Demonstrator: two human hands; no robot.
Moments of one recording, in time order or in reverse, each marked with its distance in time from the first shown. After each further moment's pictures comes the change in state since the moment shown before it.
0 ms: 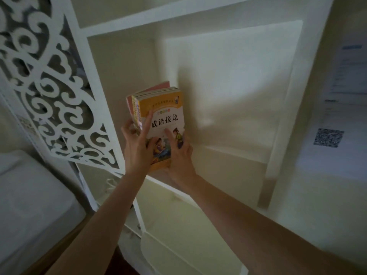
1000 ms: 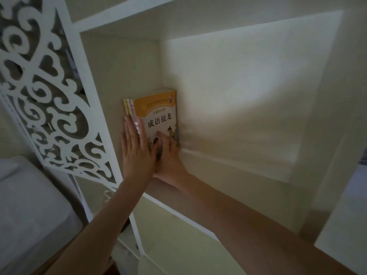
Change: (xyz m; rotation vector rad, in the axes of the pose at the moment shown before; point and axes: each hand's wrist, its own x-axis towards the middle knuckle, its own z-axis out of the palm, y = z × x) left_hand 0.020 -0.036 0.038 0.395 -0.026 0.059; right_hand 0.064 0.007 0.040 0.173 -0.091 -0.136
